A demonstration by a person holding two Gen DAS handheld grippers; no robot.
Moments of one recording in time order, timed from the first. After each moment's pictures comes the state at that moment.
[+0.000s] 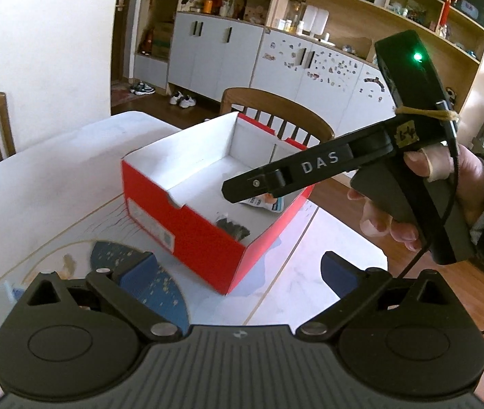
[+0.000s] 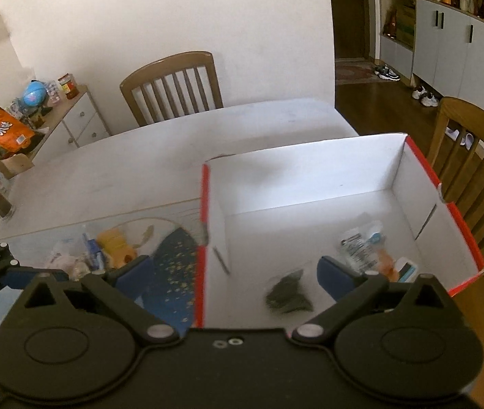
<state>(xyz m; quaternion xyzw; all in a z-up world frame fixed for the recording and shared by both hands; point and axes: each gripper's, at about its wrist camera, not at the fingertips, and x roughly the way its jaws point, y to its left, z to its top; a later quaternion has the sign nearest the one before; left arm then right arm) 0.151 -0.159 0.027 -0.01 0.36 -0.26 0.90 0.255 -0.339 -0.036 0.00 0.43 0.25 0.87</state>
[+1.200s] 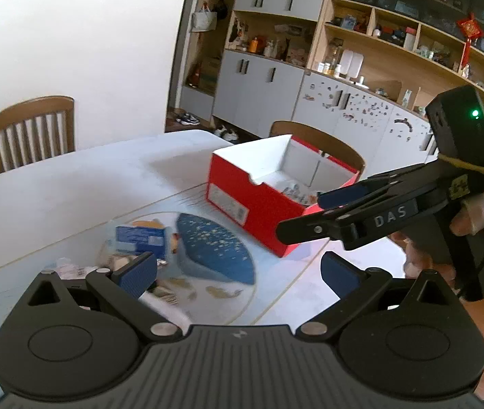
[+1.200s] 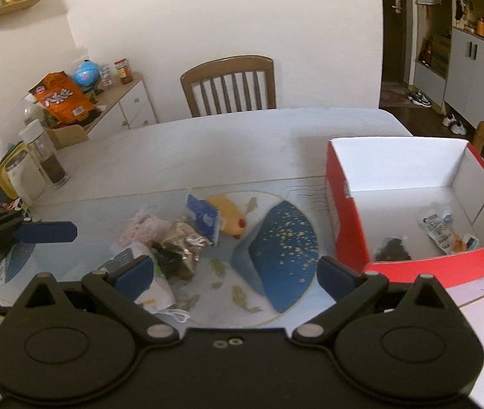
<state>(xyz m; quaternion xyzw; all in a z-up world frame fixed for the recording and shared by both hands) 0.036 -0.044 0.030 -0.04 0.30 -0.19 0.93 0.134 -0.246 -0.029 -0.04 0.39 0.30 0.87</state>
